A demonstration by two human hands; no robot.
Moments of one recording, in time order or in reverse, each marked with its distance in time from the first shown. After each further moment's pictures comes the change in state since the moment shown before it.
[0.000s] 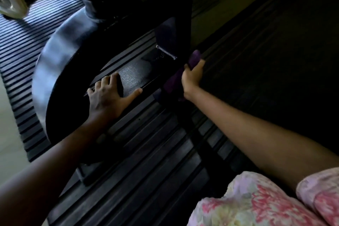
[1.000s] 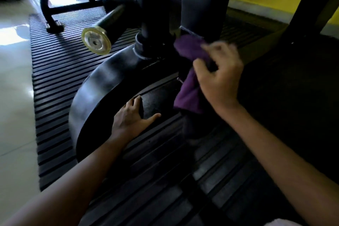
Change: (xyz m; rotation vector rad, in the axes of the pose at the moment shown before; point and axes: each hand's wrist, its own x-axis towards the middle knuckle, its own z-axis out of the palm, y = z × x) left_hand -0.009 0.009 -0.009 -0.085 0.051 -0.016; right_hand -0.071 -0.134 -0.034 -0.297 0.060 -1.235
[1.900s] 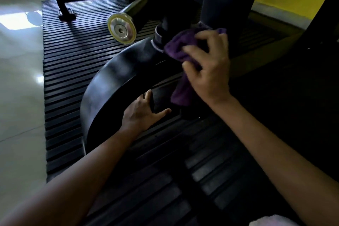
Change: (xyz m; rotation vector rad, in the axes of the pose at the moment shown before) left_hand 0.000 -0.001 -0.003 -0.028 -0.049 -0.030; right_hand 0.002 -0.019 0.037 -0.051 -0.173 -0.364
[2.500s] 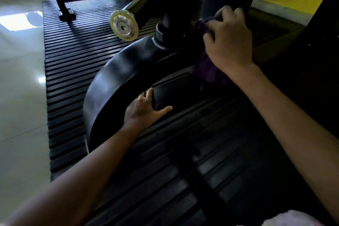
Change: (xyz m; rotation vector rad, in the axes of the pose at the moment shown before) left_hand -0.001 -0.004 0.005 0.003 0.043 0.023; right_hand 0.035 0.034 -0.022 -0.367 -0.268 0.212
